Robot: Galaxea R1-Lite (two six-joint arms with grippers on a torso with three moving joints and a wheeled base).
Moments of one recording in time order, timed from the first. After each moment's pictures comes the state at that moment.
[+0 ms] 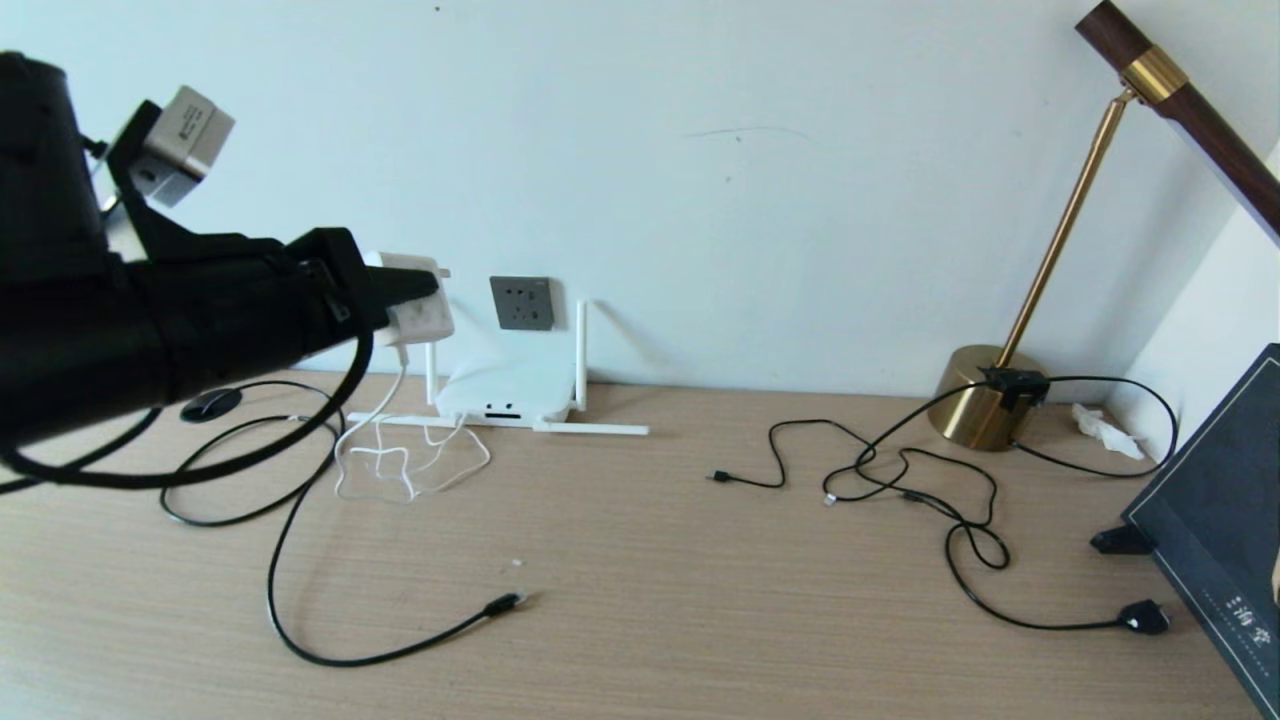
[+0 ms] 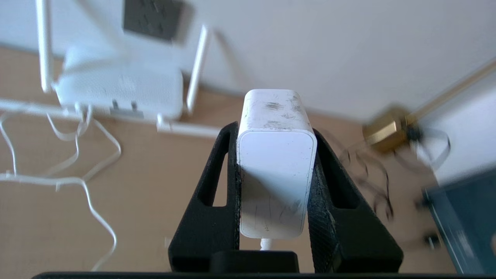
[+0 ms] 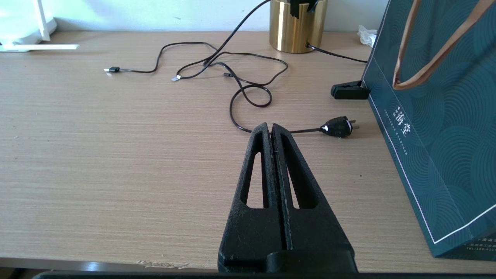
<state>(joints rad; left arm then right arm) -0.39 1.38 -1.05 -0.22 0.10 -0.38 0.00 0.00 0.00 -0.01 -0.02 0.05</state>
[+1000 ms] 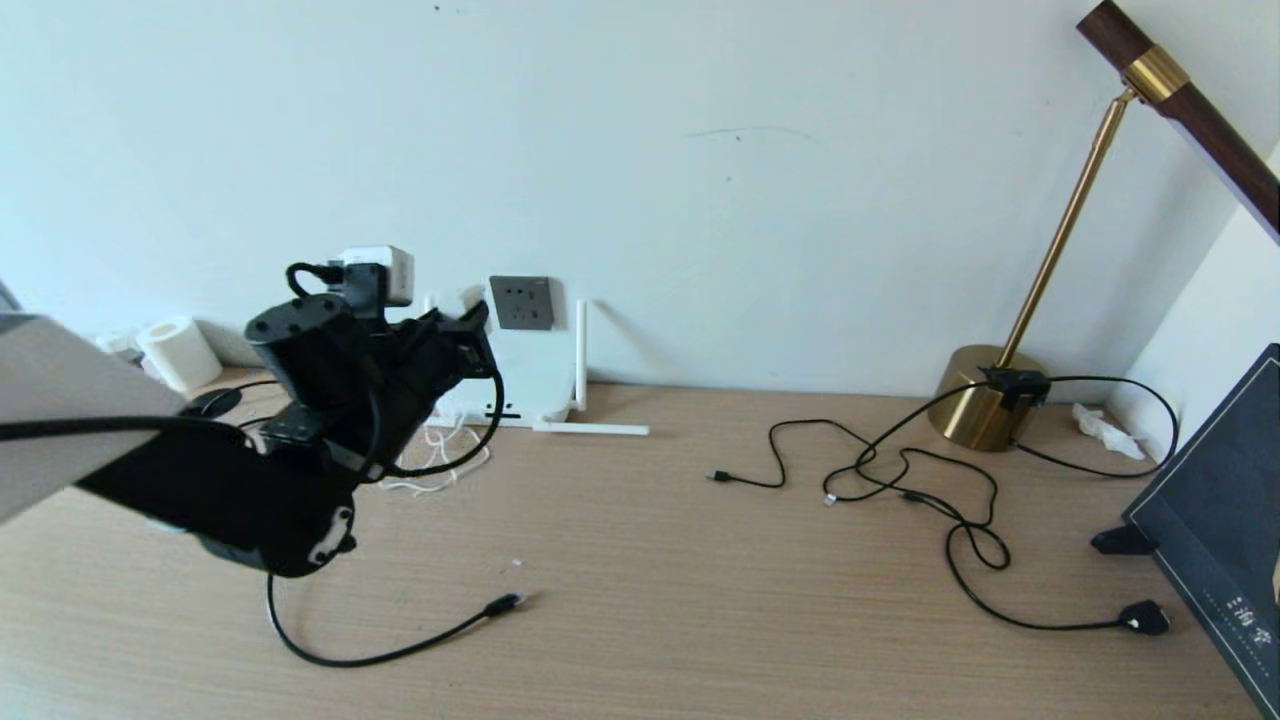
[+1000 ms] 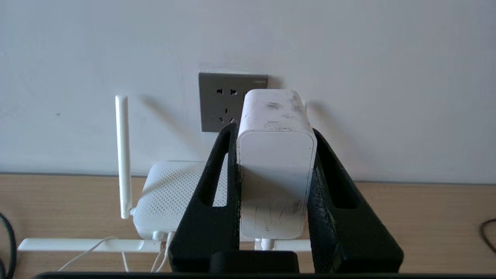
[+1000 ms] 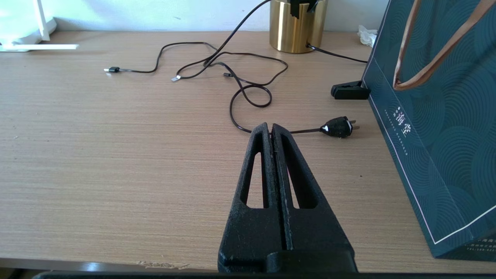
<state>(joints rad) -0.29 2.00 -0.91 -1.31 0.16 0.05 0.00 0.00 0.00 -0.01 -0.02 0.05</state>
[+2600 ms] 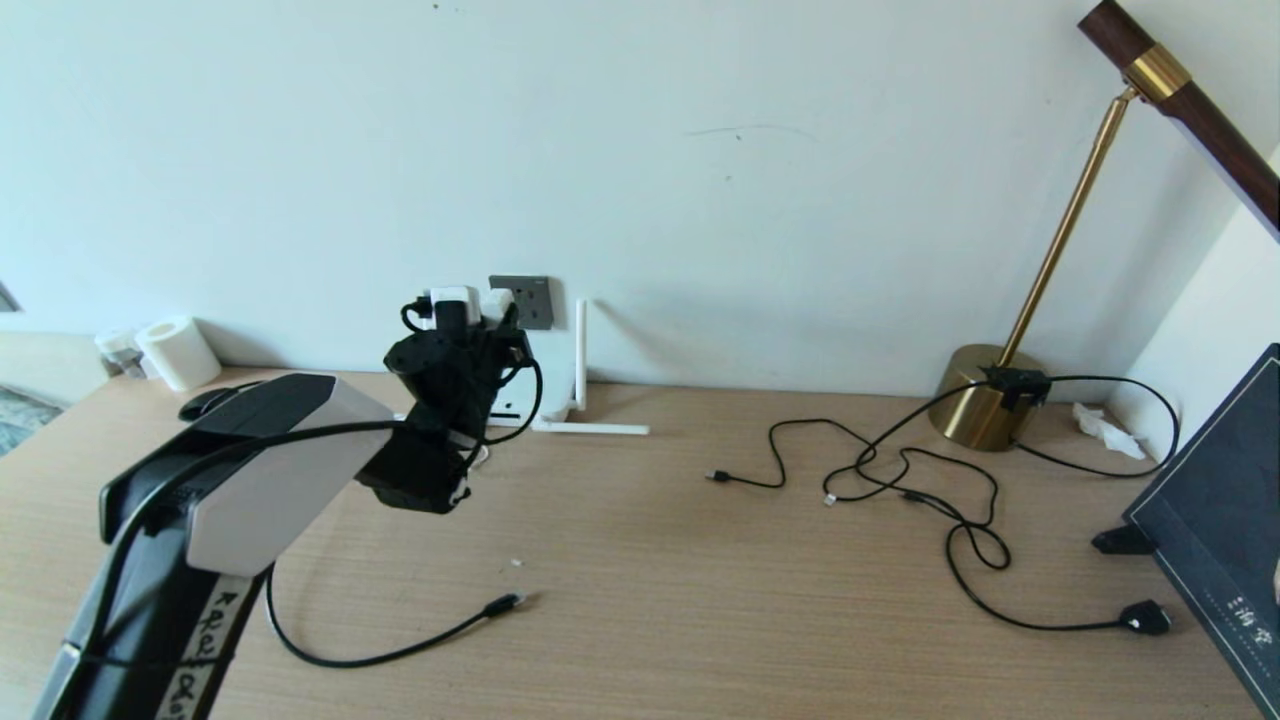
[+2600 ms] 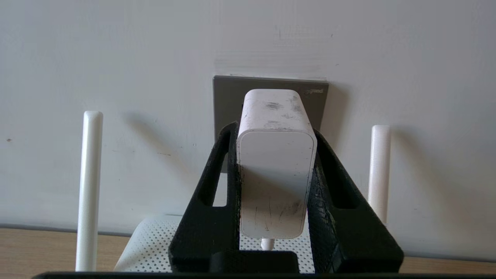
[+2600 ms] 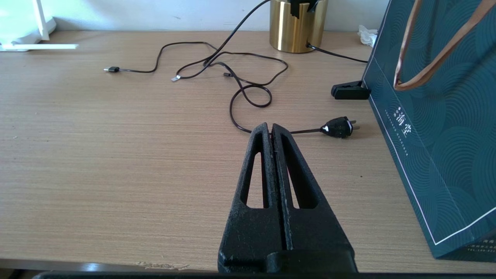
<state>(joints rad) -0.23 2.54 -1.55 -1.36 0.16 0.08 0.00 0.00 0.00 -0.01 -0.02 0.05</state>
